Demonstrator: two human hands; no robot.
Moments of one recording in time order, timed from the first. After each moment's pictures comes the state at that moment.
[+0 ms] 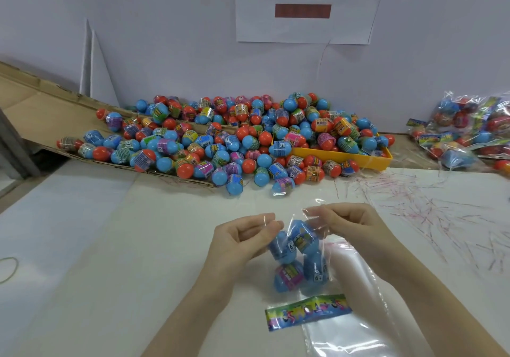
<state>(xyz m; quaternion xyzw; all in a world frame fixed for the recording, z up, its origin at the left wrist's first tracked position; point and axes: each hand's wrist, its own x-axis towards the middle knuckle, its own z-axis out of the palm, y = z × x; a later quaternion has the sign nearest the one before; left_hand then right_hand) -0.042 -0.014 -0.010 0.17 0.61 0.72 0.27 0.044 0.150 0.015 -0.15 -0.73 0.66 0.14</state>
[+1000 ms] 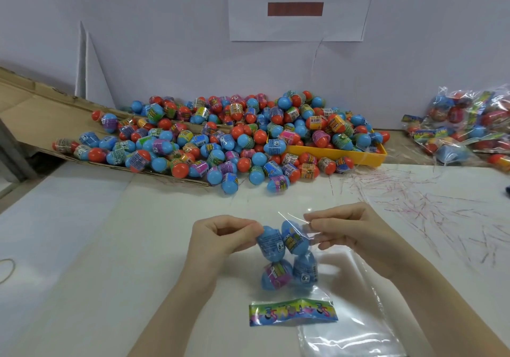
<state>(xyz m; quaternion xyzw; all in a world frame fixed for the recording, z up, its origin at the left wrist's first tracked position) -0.051 -0.023 -0.008 0.14 0.63 0.73 0.23 0.054 0.161 0.019 -0.15 -0.69 0.71 0.06</state>
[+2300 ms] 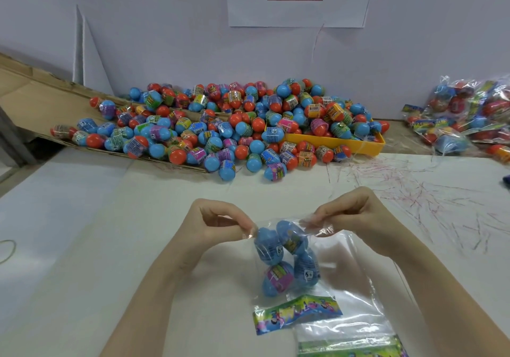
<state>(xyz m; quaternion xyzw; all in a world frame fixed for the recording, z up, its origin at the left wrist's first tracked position) -0.063 -0.039 -0.005 0.34 0.63 0.64 0.27 0.059 0.174 0.010 0.02 -0.74 0.67 0.08</state>
